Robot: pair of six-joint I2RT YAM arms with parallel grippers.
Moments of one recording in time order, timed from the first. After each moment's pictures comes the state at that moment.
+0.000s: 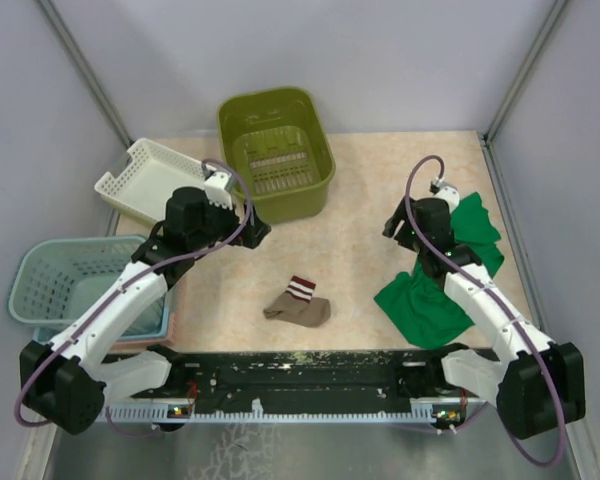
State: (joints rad) left arm -0.46 1.10 0.88 -0.18 0.17 -0.22; right arm 0.29 1.05 0.73 -0.27 0.25 0.61
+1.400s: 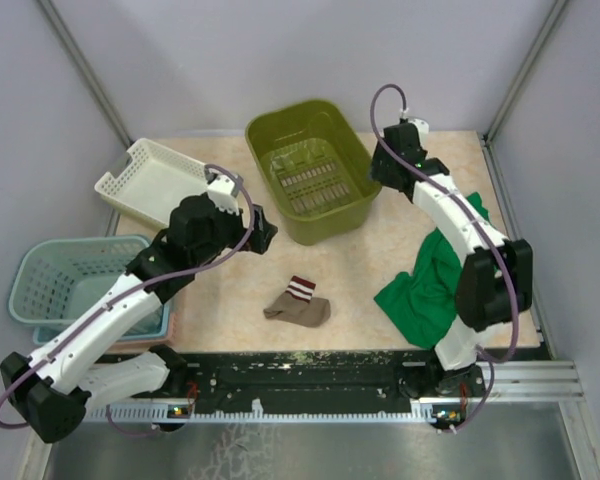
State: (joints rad) left arm -0.67 1.02 0.94 -0.28 -0.09 -0.28; right arm 0.30 1.73 1.48 -0.52 0.29 0.47
